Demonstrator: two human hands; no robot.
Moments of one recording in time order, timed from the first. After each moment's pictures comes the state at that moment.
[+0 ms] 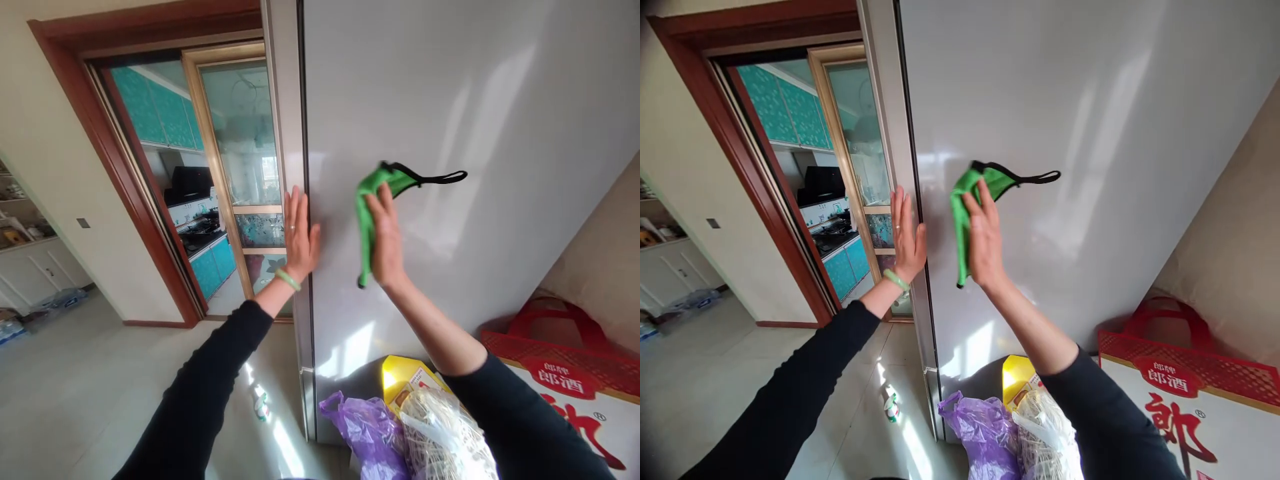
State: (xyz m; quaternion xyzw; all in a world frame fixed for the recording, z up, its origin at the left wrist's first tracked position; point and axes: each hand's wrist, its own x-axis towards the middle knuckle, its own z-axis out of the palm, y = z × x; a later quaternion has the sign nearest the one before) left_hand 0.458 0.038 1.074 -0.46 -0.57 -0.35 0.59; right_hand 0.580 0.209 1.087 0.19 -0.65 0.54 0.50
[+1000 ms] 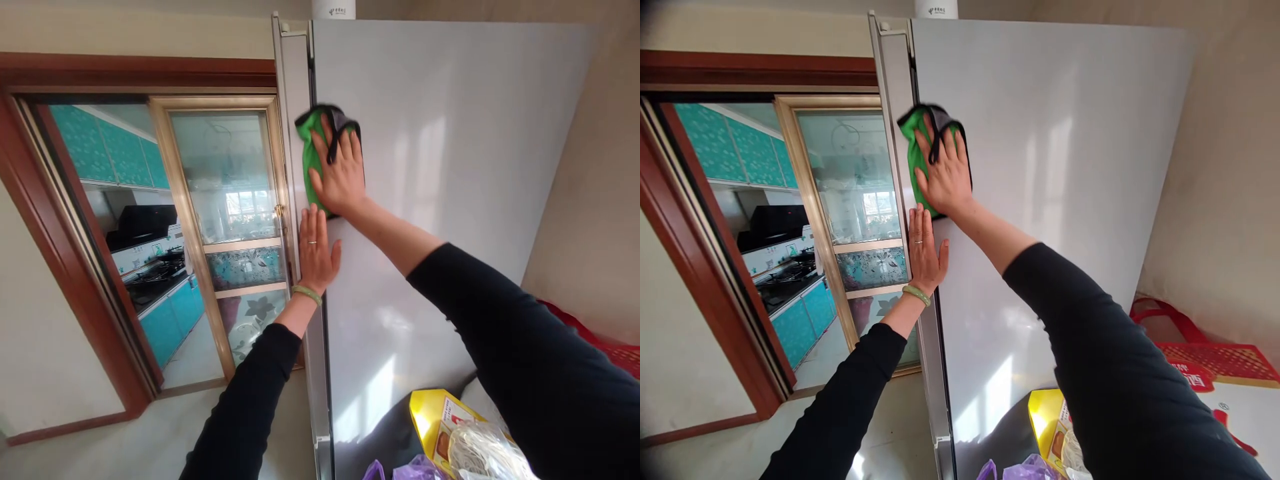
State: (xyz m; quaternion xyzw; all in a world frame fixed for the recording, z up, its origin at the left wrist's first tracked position) left_hand 0.401 0.063 1.106 -0.47 -0.56 -0.39 0.56; right_hand 0.467 0.152 1.264 0.08 -0.78 -0.01 0.62
